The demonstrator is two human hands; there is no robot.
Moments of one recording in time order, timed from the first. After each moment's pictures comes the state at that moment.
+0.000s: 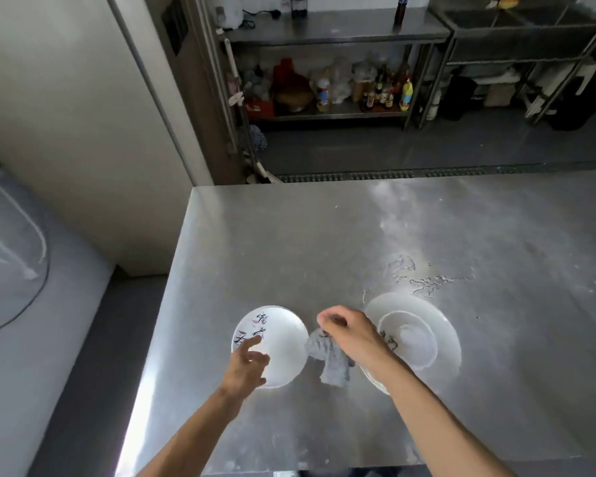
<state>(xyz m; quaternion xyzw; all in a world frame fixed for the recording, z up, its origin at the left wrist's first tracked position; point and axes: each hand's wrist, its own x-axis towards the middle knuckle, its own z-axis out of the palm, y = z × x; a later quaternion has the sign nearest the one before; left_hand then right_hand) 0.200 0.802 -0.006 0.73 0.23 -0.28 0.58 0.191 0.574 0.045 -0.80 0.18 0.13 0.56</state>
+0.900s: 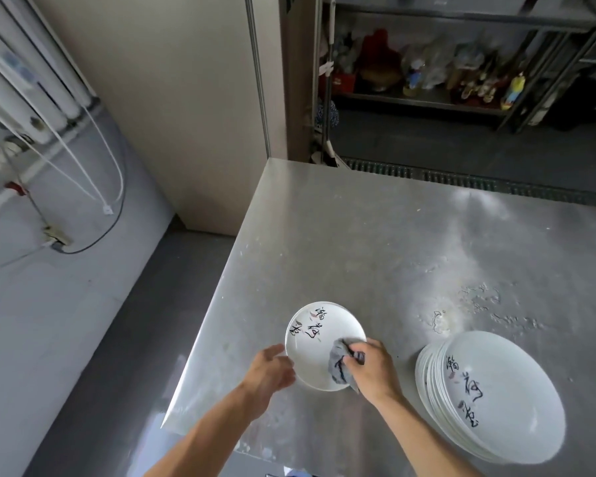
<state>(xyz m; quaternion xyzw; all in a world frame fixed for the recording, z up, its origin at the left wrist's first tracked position) 0.201 0.871 -0.039 0.59 0.35 -0.29 0.66 0.213 0.649 -0.063 -0.91 0.12 0.18 0.35</state>
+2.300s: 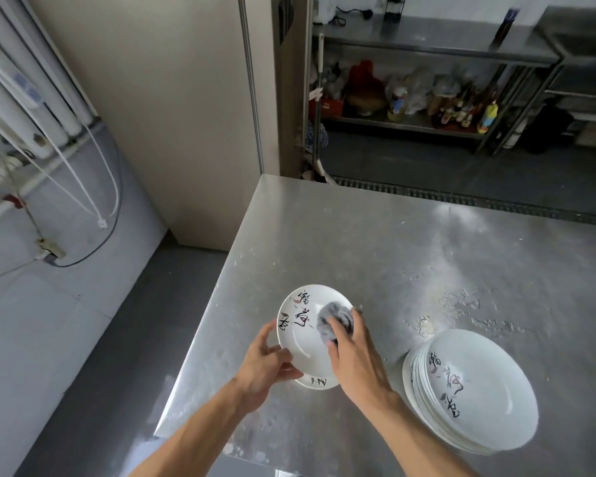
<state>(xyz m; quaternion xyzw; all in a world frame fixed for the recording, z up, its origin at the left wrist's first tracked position) 0.202 0.864 0.010 0.60 0.22 -0.26 0.73 0.209 0.669 -0.009 -0.98 -0.03 0.06 0.20</state>
